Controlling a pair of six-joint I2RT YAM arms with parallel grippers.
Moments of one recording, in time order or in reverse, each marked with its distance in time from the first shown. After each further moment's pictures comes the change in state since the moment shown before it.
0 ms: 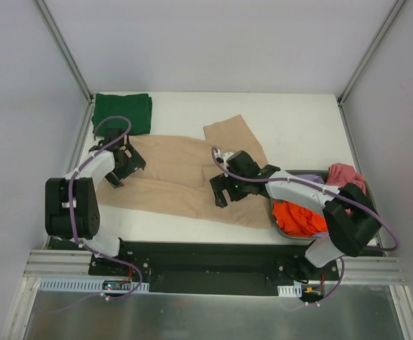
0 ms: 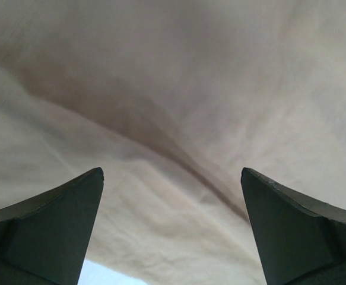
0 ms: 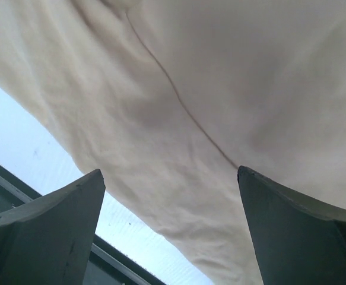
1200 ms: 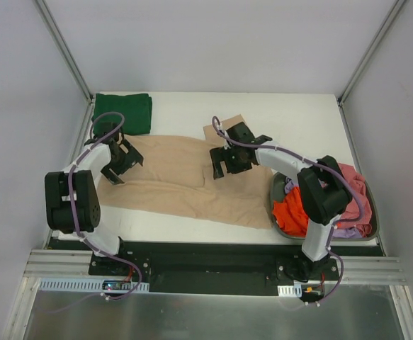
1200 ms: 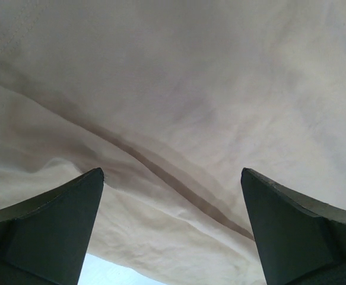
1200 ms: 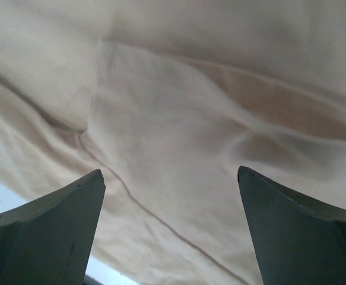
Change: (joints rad) left arm 0.051 0.092 0.106 -0.074 0.075 -0.021; right arm -0.165 0.292 0.319 -0.111 -0.091 -0.002
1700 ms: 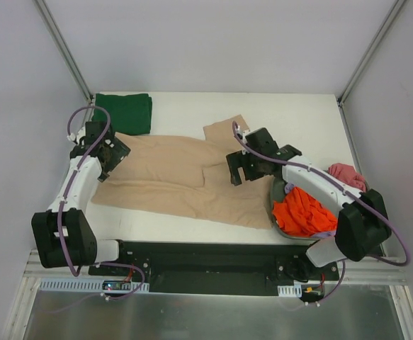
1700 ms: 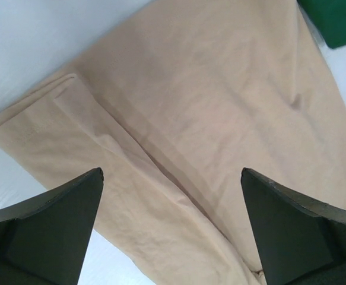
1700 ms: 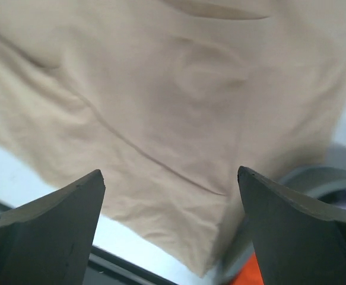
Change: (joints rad) left arm 0.013 -0.276 -0.013 -0.045 -0.213 -0.080; right arm -0.002 -0.320 -0.119 -0.148 0.217 -0.071
